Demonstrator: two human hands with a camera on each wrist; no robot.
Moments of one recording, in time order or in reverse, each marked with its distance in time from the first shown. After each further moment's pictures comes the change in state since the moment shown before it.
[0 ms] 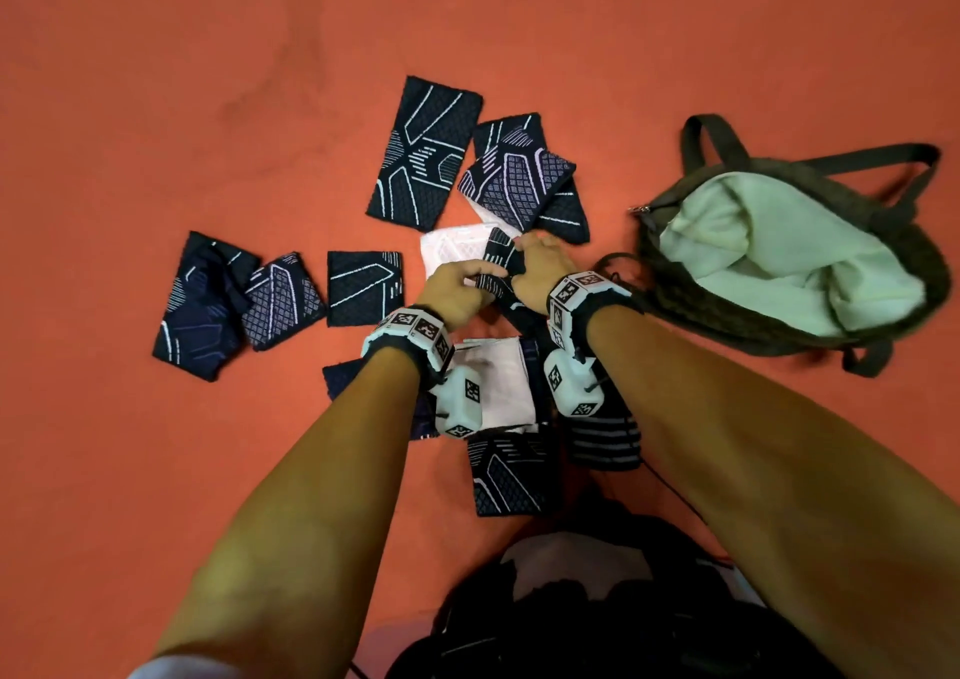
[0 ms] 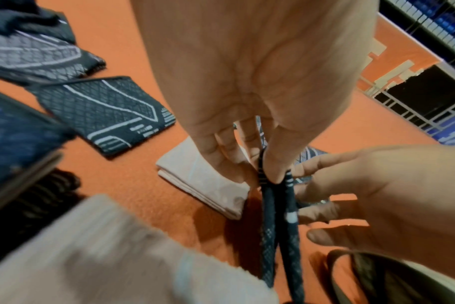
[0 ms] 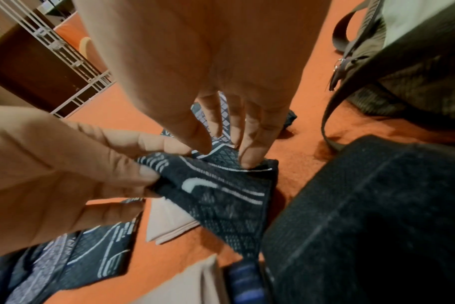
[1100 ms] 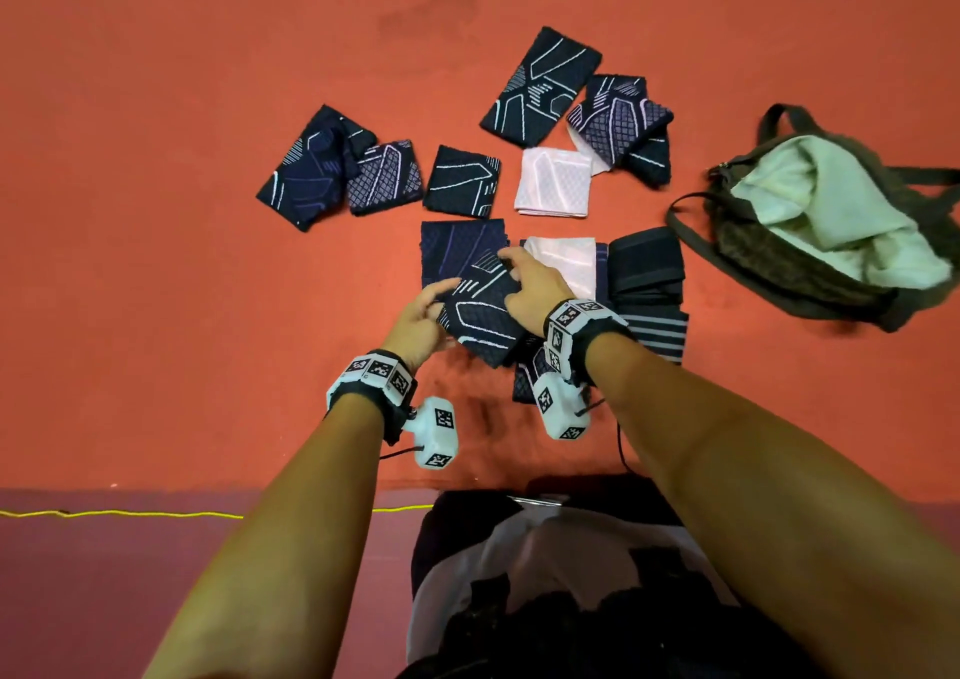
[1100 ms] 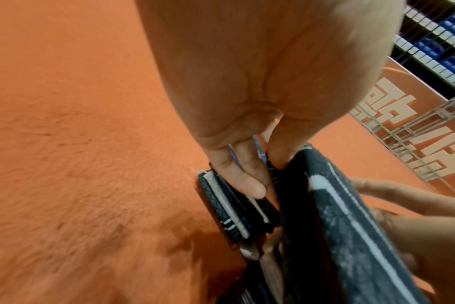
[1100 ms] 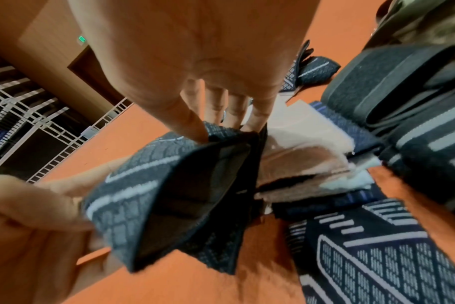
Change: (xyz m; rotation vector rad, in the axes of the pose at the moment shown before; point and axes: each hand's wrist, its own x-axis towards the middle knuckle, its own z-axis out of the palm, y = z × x) left_hand -0.190 -0.216 -0.025 -0.450 0.272 0.075; right_hand -0.181 -0.048 0.140 0.092 -0.076 -0.245
